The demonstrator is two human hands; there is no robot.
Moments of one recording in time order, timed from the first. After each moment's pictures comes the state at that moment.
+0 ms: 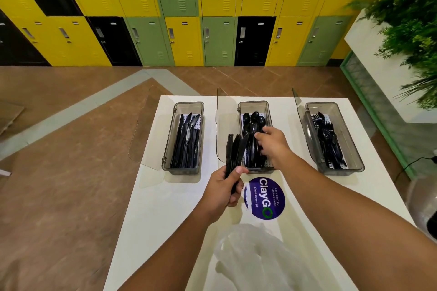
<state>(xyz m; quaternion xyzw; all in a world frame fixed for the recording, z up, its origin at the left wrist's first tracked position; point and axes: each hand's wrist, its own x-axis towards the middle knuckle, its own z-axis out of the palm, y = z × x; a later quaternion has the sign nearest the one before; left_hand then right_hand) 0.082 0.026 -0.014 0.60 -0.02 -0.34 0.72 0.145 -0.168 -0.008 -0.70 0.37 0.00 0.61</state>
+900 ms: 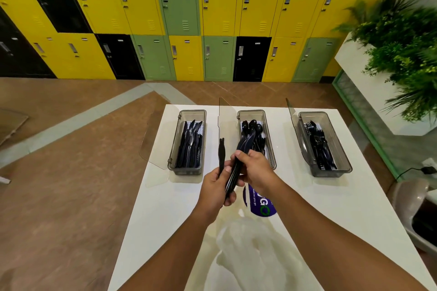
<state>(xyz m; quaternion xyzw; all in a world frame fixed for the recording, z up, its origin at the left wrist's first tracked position) 0.058 0.045 0.004 0.61 0.00 -0.26 0.75 0.066 -0.090 0.034 -0.61 0.24 0.07 0.75</state>
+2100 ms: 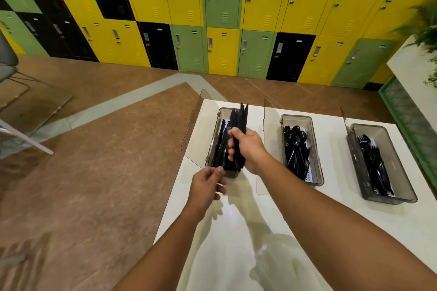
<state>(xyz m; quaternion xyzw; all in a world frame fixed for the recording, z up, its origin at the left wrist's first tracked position) 0.112 0.149 -0.023 0.67 0.13 -0.18 0.71 0.177 0.011 0.039 -0.61 0.23 0.11 0.75</state>
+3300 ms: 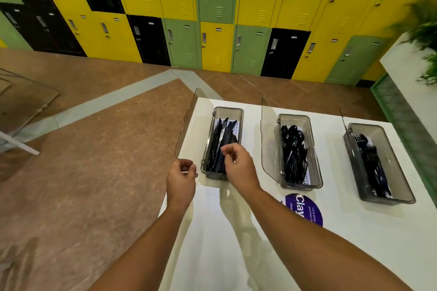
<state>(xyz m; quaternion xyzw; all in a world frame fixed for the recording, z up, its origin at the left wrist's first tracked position) 0.156 0.181 -0.066 0.78 0.15 0.02 0.60 0.153 0.025 -0.023 -0.82 0.12 -0.05 0.55</state>
